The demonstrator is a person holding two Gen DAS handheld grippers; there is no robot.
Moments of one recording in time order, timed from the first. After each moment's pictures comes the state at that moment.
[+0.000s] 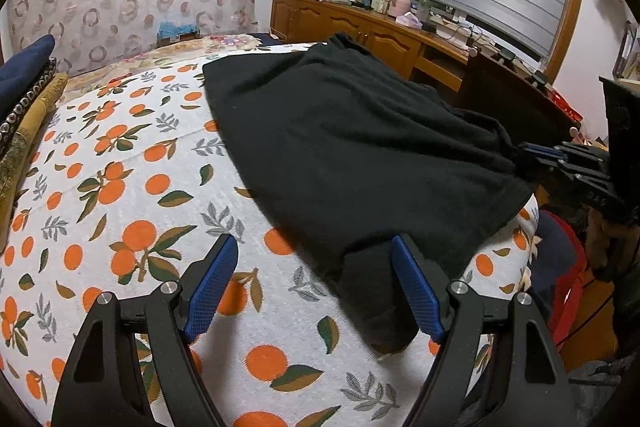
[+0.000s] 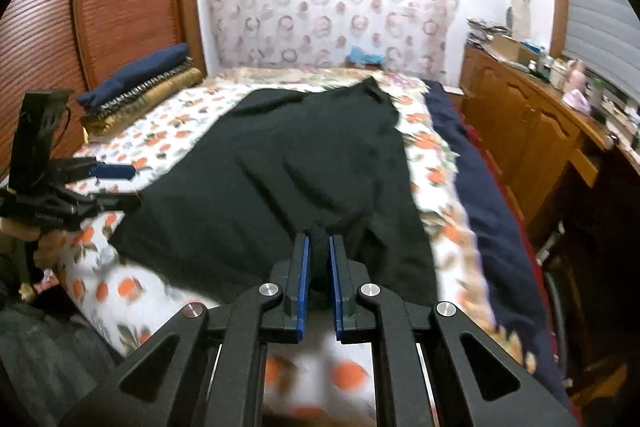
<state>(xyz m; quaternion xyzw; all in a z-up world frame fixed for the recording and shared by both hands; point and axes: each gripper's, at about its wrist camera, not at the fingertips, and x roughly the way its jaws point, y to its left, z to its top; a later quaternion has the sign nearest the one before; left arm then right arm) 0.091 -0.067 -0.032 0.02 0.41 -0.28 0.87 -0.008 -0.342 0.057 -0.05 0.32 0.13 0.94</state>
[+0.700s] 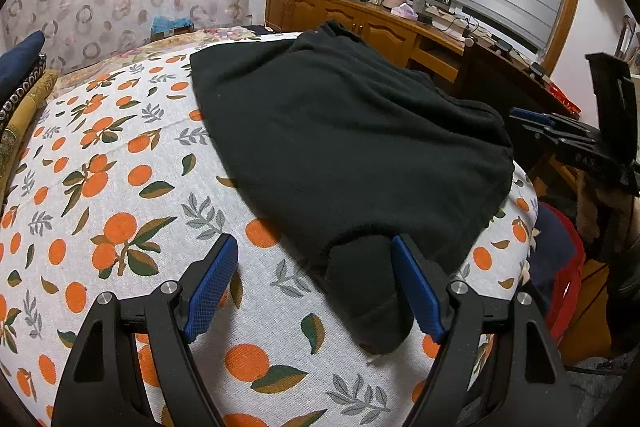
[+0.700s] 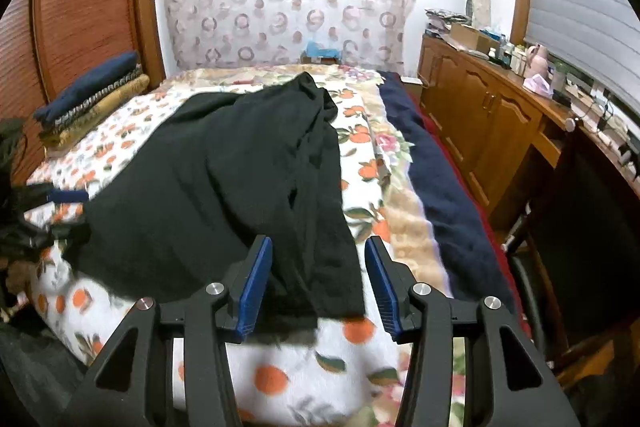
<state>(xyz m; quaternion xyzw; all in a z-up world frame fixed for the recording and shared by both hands) 0.089 -0.077 -0.040 0.03 0.42 -0.28 0.86 0.013 -0.357 0.056 -0.02 0.32 0.08 0.94</state>
